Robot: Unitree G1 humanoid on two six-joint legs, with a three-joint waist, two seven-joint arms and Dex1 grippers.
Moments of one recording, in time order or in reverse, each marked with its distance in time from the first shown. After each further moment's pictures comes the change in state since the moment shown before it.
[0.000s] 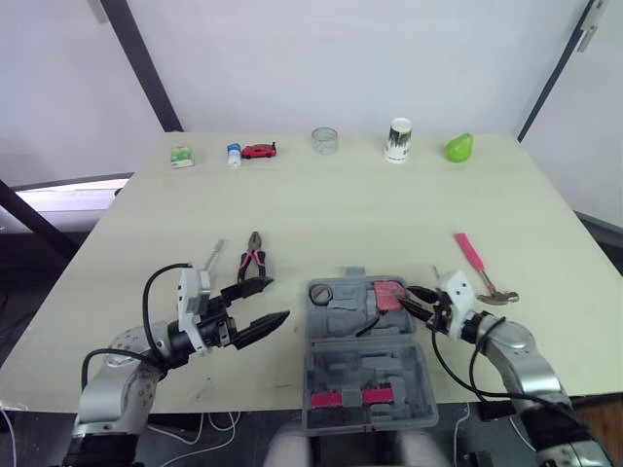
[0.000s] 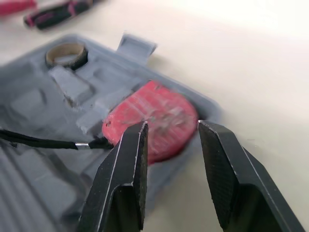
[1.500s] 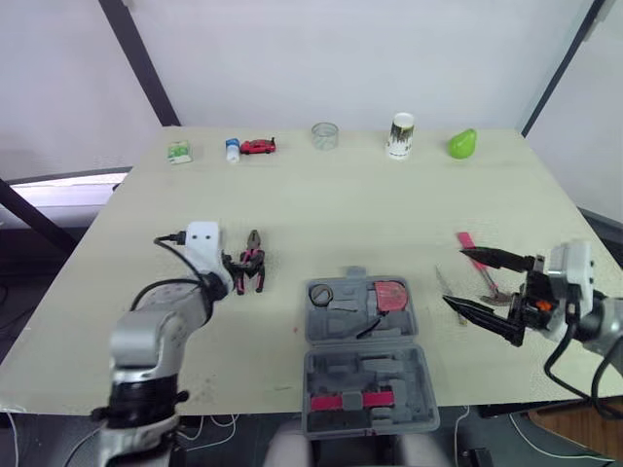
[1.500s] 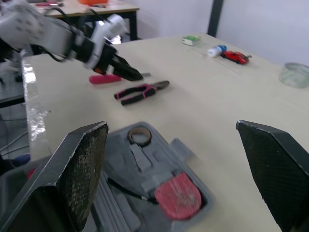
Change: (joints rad) left arm -0.375 -0.194 0.023 -0.093 0.220 0.736 1.044; right arm 0.104 -0.420 -0.287 -0.572 0.515 0.288 0.160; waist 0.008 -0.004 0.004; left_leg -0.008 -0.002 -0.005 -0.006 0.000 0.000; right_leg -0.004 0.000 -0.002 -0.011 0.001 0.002
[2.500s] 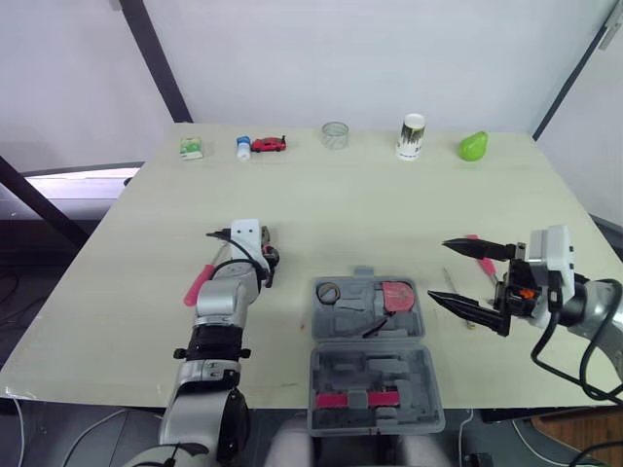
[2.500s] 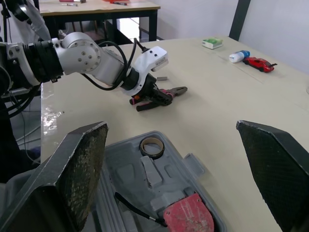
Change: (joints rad) left arm -0.218 -0.180 -0.055 0.452 0.216 -0.210 0.065; right arm -0.068 0.002 0.067 -0.001 -0.021 0.035 -0.021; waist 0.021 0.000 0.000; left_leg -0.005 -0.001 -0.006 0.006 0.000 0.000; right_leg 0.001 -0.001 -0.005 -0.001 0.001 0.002
